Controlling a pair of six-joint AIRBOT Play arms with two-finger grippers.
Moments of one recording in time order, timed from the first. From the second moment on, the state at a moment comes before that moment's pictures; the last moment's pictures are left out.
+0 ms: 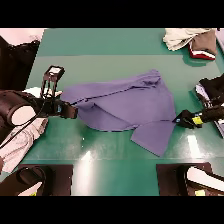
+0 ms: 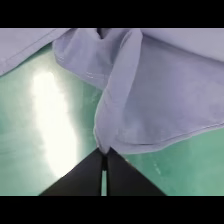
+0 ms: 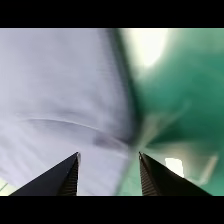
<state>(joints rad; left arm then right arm) -0.57 -0.87 0.97 1.64 -1.15 -1.92 -0.46 -1.28 0.74 -1.05 1.27 1.24</state>
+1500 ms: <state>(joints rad) -0.57 -0.82 2.13 1.91 -1.20 -1.86 -0.56 -0.88 2.09 -0.76 1.18 1.38</state>
